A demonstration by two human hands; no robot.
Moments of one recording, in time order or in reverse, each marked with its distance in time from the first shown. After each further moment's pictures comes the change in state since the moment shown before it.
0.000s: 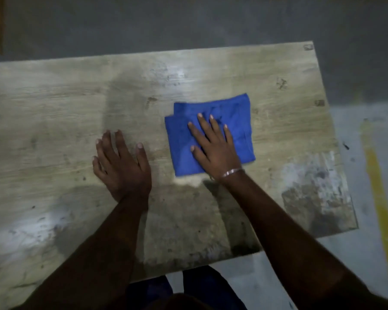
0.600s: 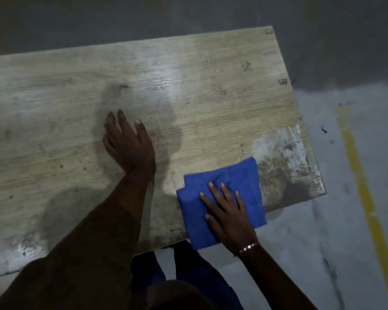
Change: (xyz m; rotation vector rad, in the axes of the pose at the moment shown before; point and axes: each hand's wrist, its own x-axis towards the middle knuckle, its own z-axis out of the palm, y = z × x) left_hand -0.015 0.066 0.013 -0.244 0.050 -0.032; right_hand -0.252 0.014 0.026 -0.022 -0.122 0.093
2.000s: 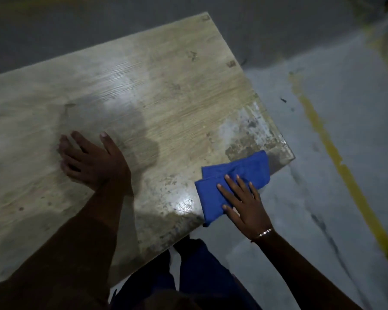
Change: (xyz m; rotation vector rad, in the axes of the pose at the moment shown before) left_hand -0.003 0.013 0.003 0.182 -0.130 -0.045; right_hand -0.056 0.055 0.002 0.045 0.147 0.231
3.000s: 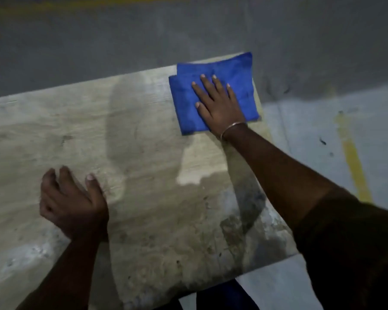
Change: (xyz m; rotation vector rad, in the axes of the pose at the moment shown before) left_hand -0.008 0.016 -0.002 0.038 0.148 0.052; right_hand 0.450 0.037 -0.099 -0.151 0.069 -0.233
